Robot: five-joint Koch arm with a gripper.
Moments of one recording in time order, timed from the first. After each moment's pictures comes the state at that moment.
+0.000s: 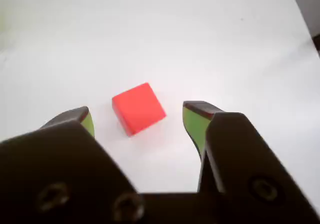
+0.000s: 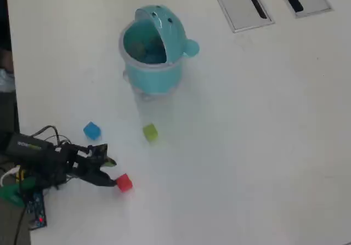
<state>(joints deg) 29.2 131.3 140.3 36.3 -113.7</state>
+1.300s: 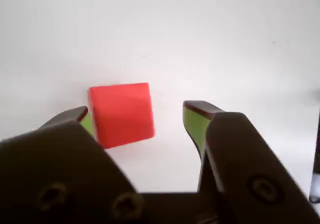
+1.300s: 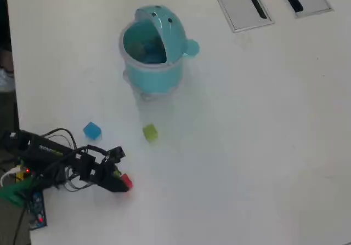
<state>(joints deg) 30.5 109.2 136.2 25.2 -137.3</state>
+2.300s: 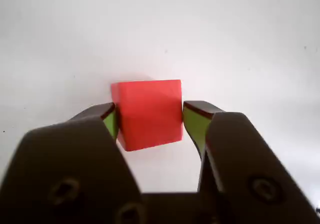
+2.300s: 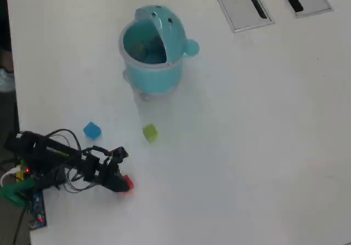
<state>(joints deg) 29.0 104.1 136.2 24.8 -140.6</state>
